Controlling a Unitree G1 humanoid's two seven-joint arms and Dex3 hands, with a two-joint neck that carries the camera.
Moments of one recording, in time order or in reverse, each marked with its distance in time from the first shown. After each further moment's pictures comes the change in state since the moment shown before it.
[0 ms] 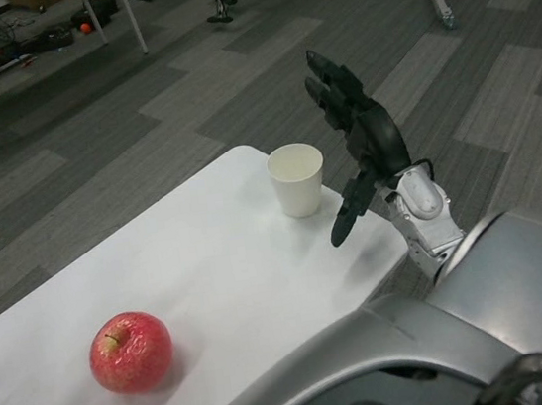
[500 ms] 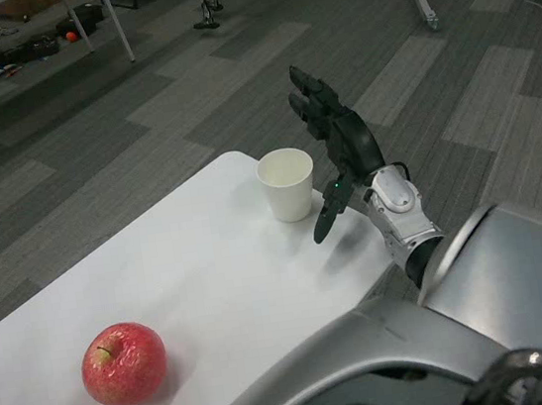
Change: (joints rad) left arm -0.001 -0.019 -0.011 0.006 0.000 0.001 0.000; right arm -0.140 -0.023 0.009 0.230 0.005 0.001 0.034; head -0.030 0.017
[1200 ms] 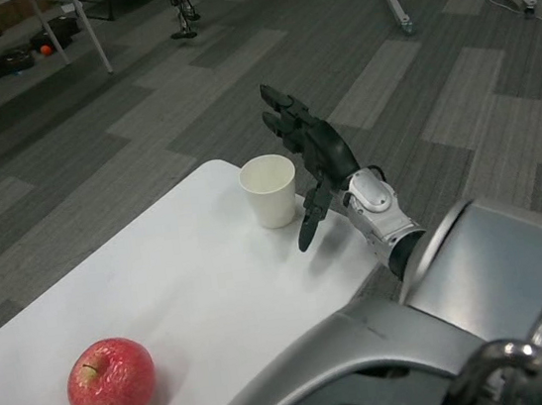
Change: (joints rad) left arm 0.000 -0.002 -0.002 0.001 0.000 0.000 0.000; right arm -0.017 -0.041 0.071 0.072 0.035 0.014 0.012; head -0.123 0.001
